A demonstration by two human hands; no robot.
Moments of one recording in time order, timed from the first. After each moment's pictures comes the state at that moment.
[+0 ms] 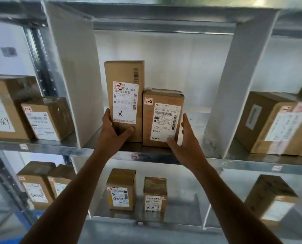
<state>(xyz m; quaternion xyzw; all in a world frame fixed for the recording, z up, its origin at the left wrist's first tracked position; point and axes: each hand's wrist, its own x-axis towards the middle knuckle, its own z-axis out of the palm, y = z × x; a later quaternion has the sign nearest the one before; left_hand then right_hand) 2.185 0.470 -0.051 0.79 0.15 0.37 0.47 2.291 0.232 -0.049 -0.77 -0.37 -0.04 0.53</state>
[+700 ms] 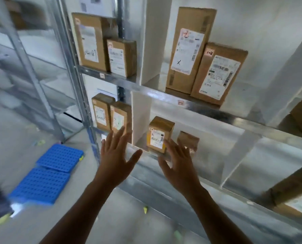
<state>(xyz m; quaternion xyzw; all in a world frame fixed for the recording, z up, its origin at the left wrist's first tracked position) 1.915 0.340 -0.192 0.86 0.35 0.30 0.19 2.092 0.201 -0.187 -0.80 -0.52 0.01 0.28</state>
